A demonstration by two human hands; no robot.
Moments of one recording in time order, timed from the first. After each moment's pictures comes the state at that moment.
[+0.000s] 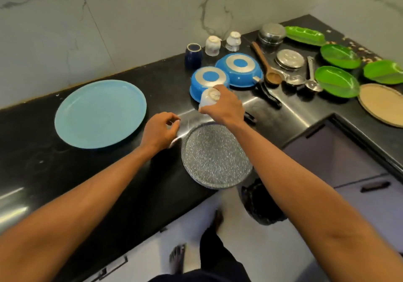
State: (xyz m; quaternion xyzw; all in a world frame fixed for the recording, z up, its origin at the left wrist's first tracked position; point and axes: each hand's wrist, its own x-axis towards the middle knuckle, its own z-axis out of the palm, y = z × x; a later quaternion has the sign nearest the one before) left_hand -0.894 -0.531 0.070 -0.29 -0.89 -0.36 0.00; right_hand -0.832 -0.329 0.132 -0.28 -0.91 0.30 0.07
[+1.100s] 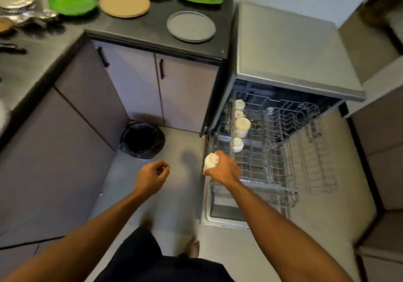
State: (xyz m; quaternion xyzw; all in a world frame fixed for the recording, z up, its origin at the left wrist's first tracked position) left_hand -0.317 -0.395 -0.043 -0.53 -0.75 -0.25 -0.31; right_hand -0.081 -0.312 -0.015 -0.70 -0.63 0.33 0.00
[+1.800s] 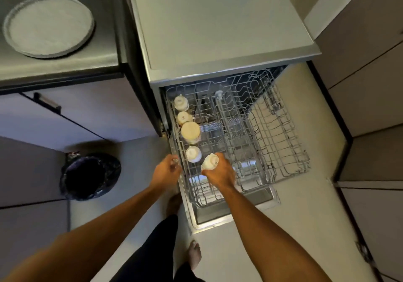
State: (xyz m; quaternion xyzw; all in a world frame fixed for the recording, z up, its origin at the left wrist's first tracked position) left_hand -0.130 -0.148 -0.102 -0.57 -0.66 -0.12 -0.48; right_hand 0.061 -0.179 -0.105 -0.83 -0.38 0.39 0.12
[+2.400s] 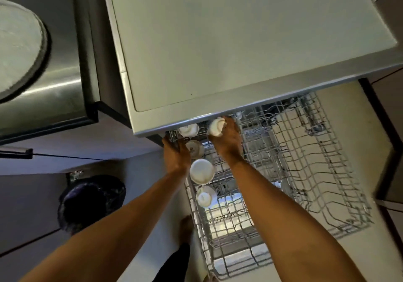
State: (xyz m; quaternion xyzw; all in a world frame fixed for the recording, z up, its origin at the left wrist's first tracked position) left_hand -0.060 0.051 -0.166 -0.39 -0.77 -0.28 -0.41; right_hand 0.089 0.068 -0.204 -0.80 -0.43 0.31 0.28
